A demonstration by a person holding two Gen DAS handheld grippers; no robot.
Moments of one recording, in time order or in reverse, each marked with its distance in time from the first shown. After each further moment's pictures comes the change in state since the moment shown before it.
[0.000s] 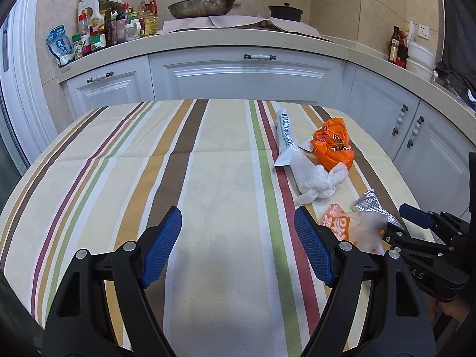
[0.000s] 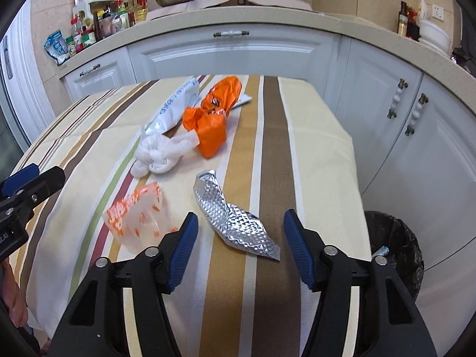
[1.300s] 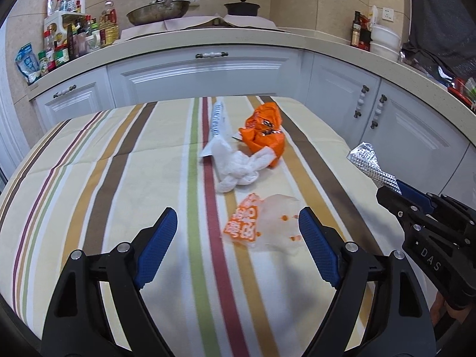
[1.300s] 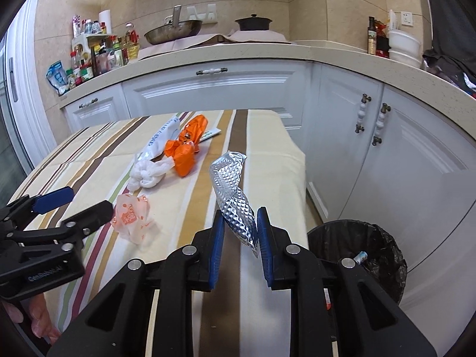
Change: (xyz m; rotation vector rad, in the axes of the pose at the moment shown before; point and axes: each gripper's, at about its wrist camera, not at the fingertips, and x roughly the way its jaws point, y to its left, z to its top) left arm -0.003 -0.072 -0.013 0.100 0.004 -0.115; right arm -0.054 -0.040 -0.021 0.058 -0.181 -0.032
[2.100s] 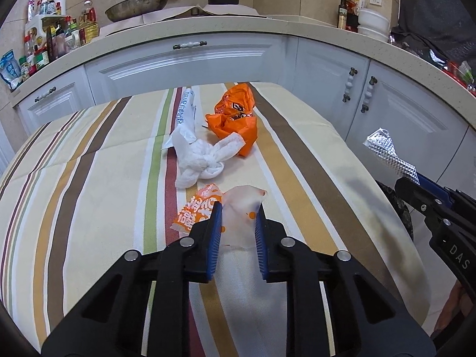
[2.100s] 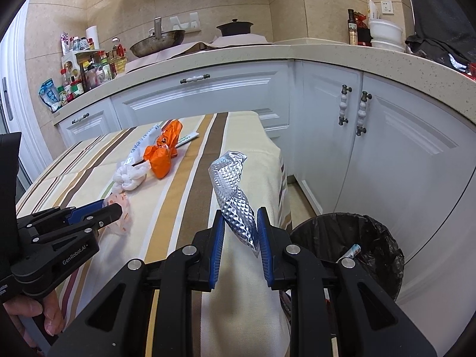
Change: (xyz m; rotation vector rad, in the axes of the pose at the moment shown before) left arm 0.027 -0.025 -0.006 0.046 0.035 -0.042; right arm -0.009 -0.032 -0.012 0.070 -0.031 -0.005
